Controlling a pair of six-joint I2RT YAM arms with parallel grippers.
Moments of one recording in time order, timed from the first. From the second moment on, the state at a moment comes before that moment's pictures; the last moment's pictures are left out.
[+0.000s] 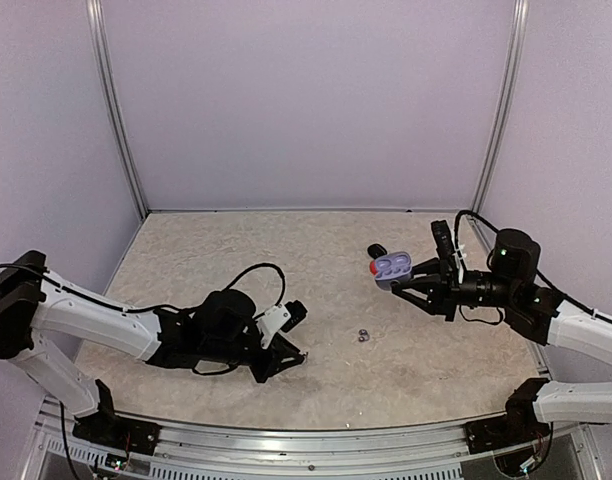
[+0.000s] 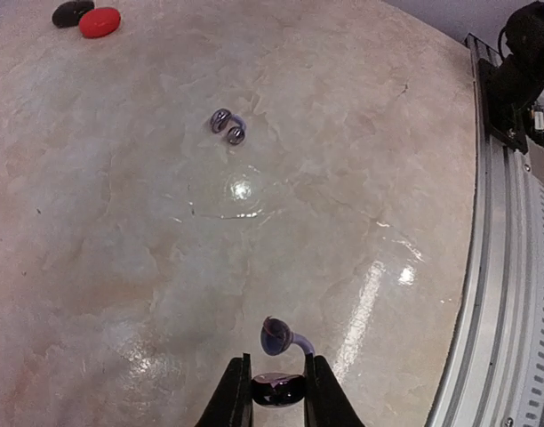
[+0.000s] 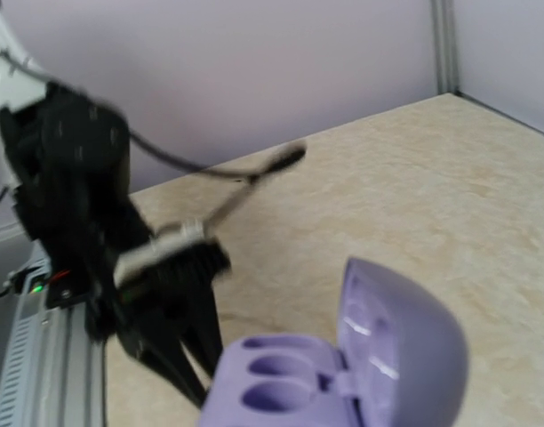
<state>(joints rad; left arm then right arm) -1.10 1.54 0.66 0.25 0.10 -0.13 0.55 0.91 0.53 0.24 -0.74 0.07</state>
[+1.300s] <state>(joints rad) -1.18 1.27 0.97 0.01 0.35 0.03 0.83 1.26 0.49 0.81 -0.95 -0.01</state>
